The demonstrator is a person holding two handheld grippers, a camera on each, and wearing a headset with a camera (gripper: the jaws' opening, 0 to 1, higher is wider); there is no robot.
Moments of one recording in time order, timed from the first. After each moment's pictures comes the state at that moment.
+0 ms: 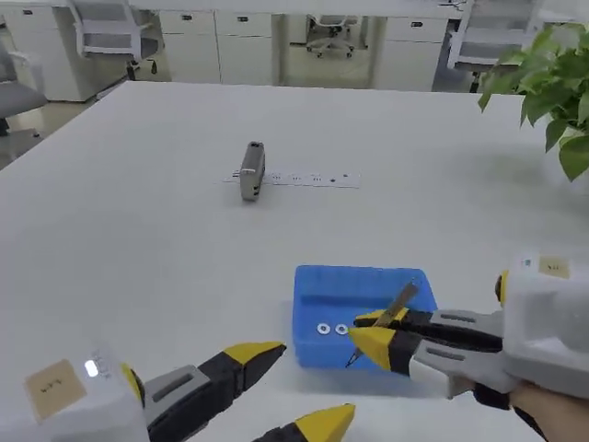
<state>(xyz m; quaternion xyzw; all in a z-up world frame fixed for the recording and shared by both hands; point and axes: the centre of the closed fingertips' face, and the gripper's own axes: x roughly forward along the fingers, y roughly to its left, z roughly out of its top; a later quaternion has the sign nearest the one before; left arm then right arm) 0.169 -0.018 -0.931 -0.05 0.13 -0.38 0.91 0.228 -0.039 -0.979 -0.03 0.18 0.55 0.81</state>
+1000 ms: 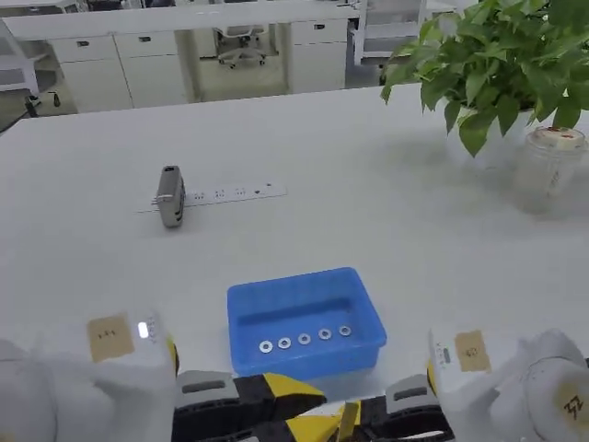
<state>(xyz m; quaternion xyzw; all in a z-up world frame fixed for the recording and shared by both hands) 0.171 -0.079 -0.945 0.07 0.21 -0.57 0.79 0.165 -0.053 -1.024 -0.17 0.21 0.61 0.74</state>
